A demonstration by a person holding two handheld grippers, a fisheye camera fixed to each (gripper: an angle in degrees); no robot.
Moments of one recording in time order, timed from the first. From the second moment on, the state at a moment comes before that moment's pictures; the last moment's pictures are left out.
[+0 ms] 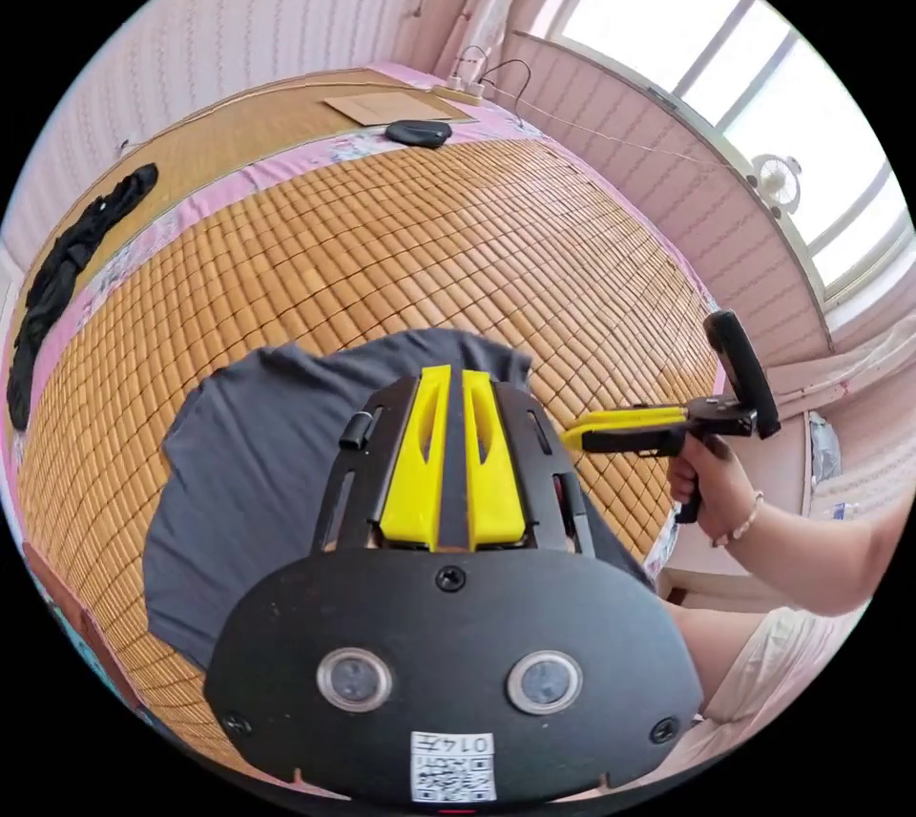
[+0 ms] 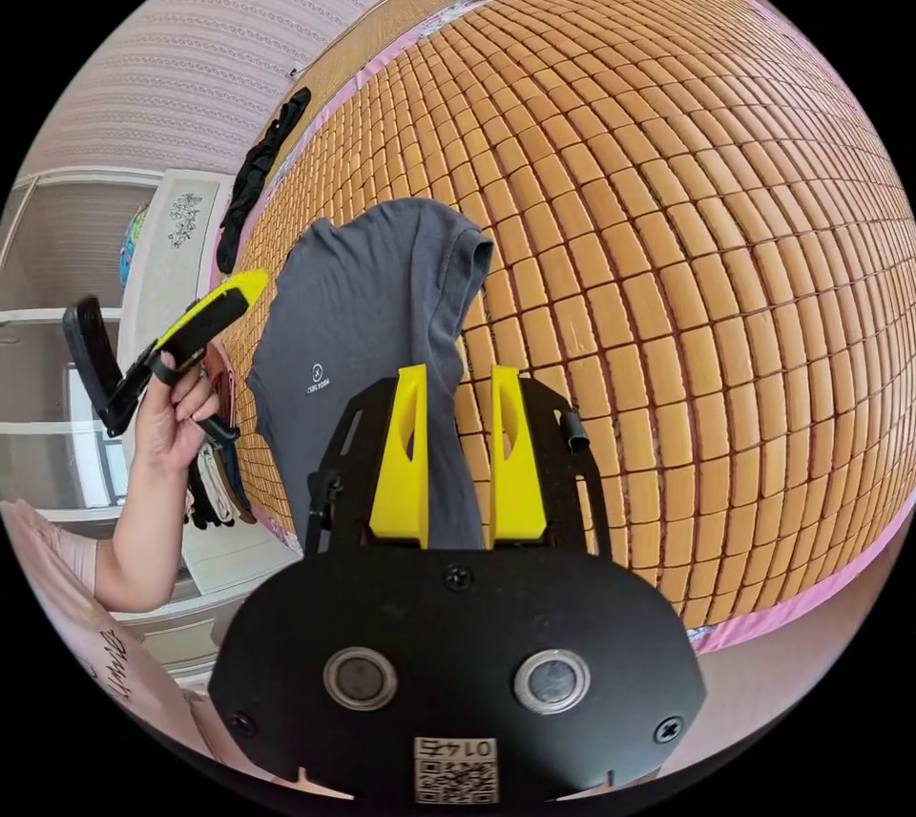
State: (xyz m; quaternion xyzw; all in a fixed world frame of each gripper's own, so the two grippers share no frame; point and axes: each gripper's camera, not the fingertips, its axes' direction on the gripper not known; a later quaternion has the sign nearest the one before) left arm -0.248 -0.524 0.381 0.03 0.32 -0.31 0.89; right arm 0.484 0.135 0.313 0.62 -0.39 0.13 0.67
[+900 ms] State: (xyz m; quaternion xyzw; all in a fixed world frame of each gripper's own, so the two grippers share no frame) left arm -0.164 -0.716 0.508 -0.05 0.40 -0.24 0.88; right arm 0.573 0.130 0.434 0.61 -0.49 0.05 0.62
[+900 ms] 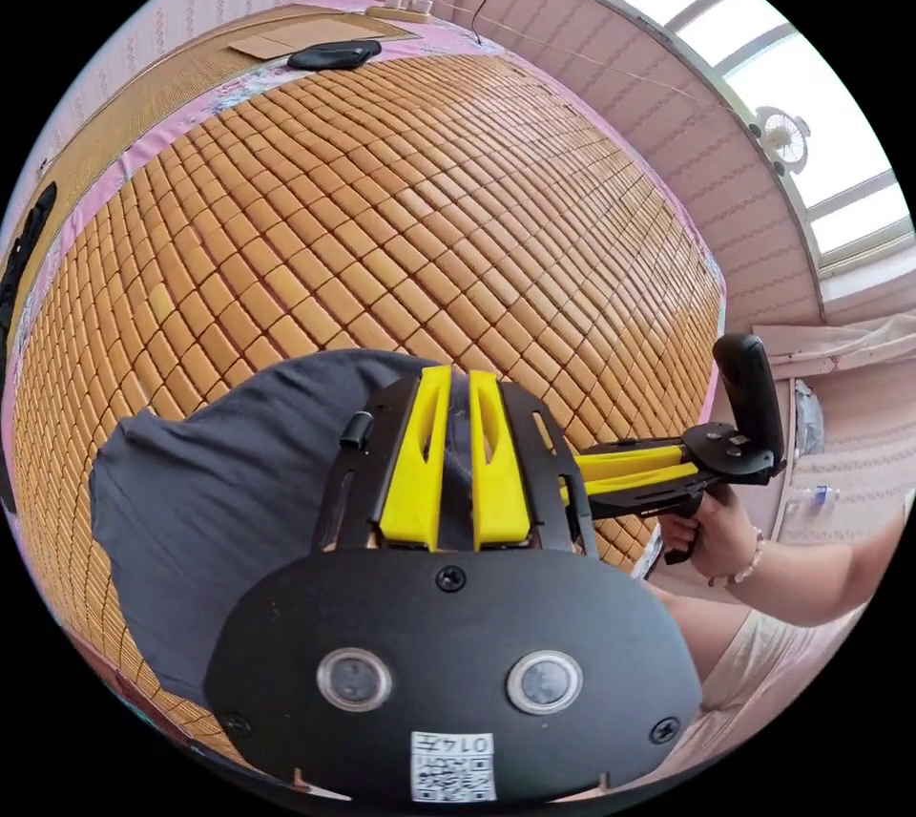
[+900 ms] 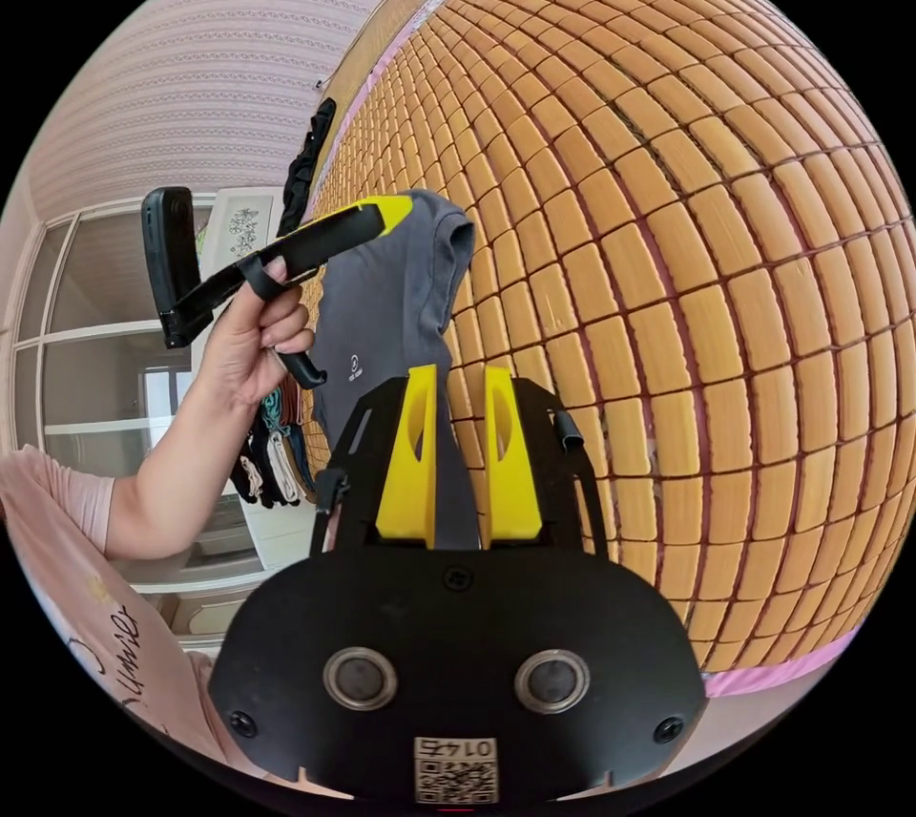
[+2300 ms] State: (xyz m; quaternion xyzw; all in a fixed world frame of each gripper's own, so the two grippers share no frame) left arm -0.252 -0.537 0.384 0.07 0.33 -0.34 0.88; right arm 0.532 0.172 0.431 0.65 -0.41 0.15 0.62
